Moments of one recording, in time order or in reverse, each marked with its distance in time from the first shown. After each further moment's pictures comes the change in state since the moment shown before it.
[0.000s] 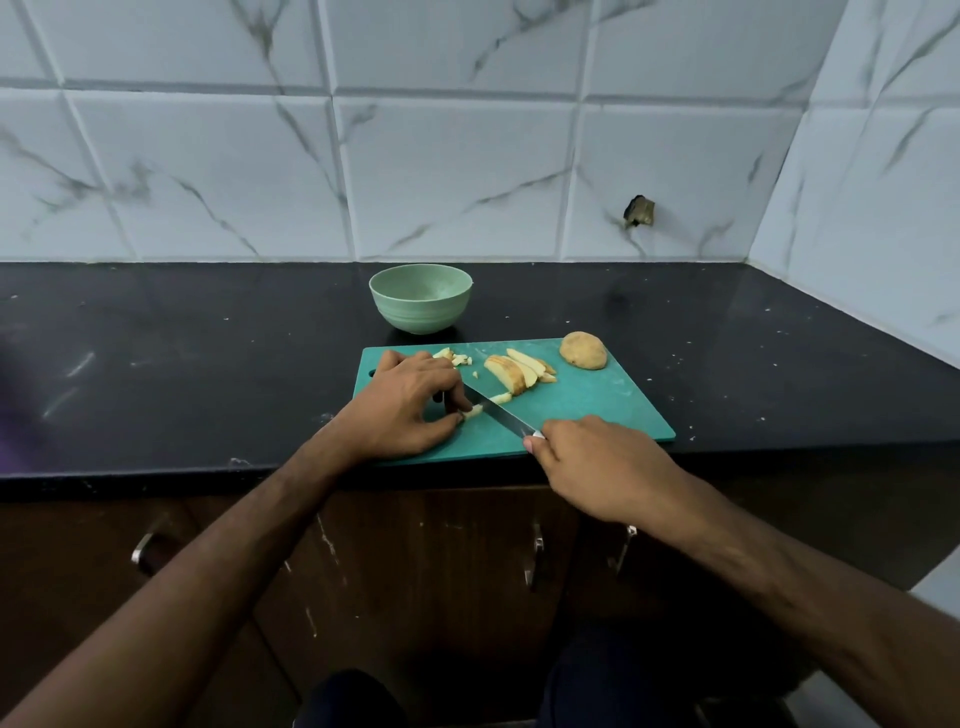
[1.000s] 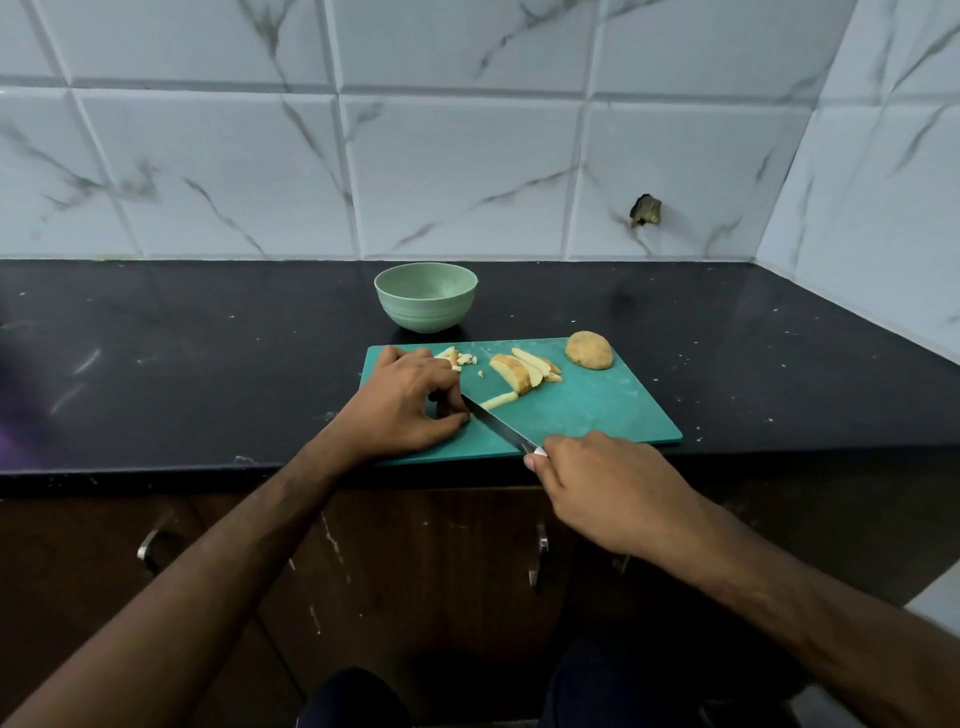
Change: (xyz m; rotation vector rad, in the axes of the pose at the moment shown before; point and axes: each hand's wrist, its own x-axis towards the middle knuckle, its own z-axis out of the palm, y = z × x) left_hand -0.003 -0.002 -0.002 0.017 0.041 -0.038; right_hand -0.018 -0.007 0.004 -0.045 0.064 -0.066
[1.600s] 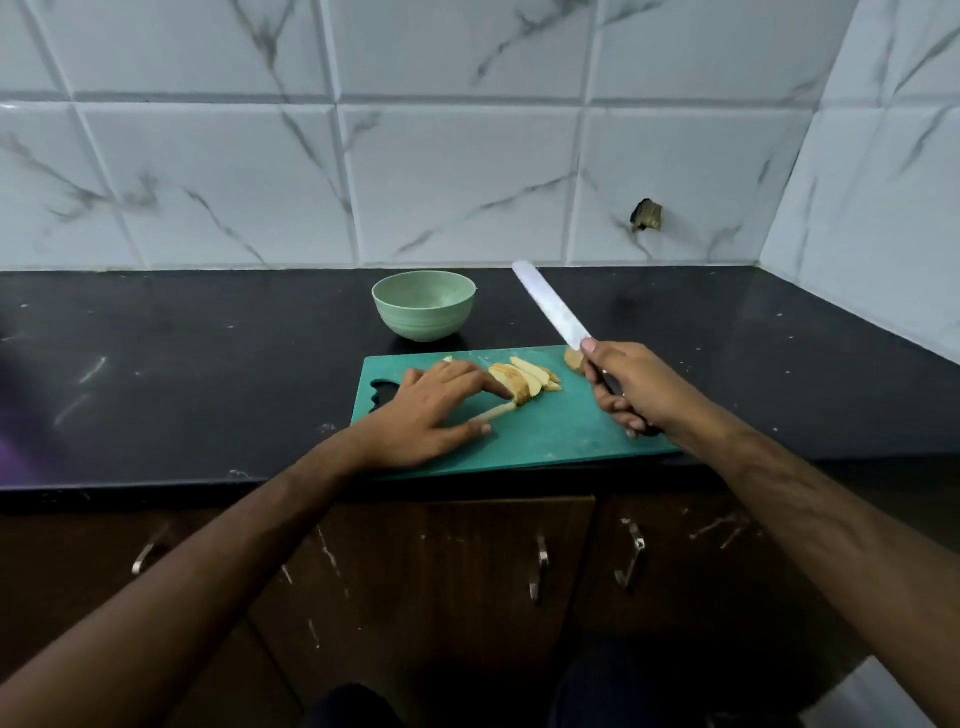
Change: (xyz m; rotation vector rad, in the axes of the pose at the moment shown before) left_hand 0.017 0.006 0.009 -0.103 -0.193 0.048; right_hand 0.072 0.081 -0.018 1.113 0.089 0.143
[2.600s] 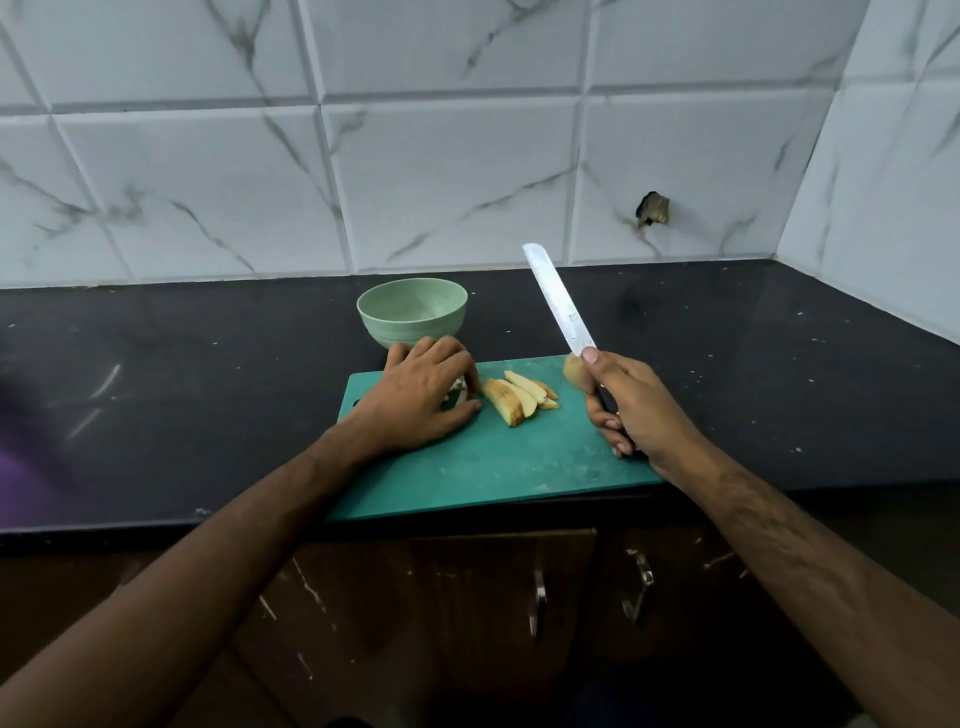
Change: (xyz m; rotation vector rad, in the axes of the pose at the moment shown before) left_hand 0.045 -0.039 0.012 0.335 0.170 -0.091; right_hand 0.025 0.036 0.003 0.183 0.059 -0.160
